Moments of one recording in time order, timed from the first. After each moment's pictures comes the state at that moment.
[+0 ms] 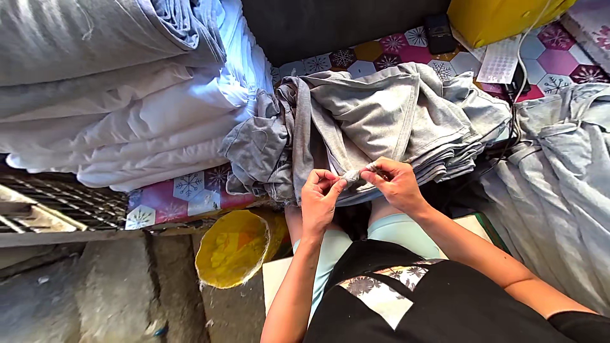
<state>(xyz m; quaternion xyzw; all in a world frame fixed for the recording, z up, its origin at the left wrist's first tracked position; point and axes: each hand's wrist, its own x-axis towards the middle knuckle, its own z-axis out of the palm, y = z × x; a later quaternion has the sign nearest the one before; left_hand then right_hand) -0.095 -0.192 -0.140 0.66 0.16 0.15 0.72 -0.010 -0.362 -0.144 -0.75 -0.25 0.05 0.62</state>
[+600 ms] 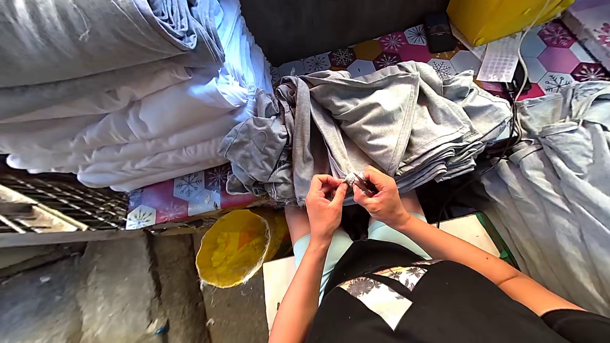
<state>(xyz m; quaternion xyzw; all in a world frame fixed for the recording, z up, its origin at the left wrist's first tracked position) -0.100 -0.206 -0.158 0.73 0.16 0.22 0.63 -0.036 -0.336 -0.167 -0.70 -0.26 0.02 0.66</state>
